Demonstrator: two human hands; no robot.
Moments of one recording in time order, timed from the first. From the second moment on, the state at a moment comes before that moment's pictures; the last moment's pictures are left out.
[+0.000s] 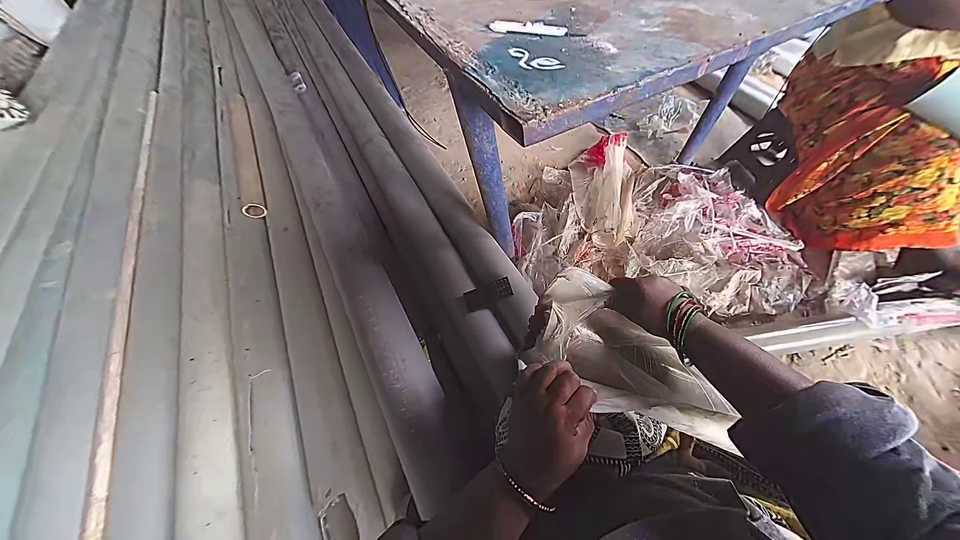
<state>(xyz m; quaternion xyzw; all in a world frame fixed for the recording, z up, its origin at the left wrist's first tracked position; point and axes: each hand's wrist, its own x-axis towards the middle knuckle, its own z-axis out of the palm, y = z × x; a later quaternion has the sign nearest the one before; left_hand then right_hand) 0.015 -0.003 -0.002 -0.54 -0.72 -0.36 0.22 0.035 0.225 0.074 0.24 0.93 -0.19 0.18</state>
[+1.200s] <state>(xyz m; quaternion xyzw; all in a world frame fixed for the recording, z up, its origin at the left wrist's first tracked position) 0.015 0.001 0.011 -0.55 -0.77 -0.28 0.17 0.046 0.179 0.088 0.20 0.96 -0.17 0.09</state>
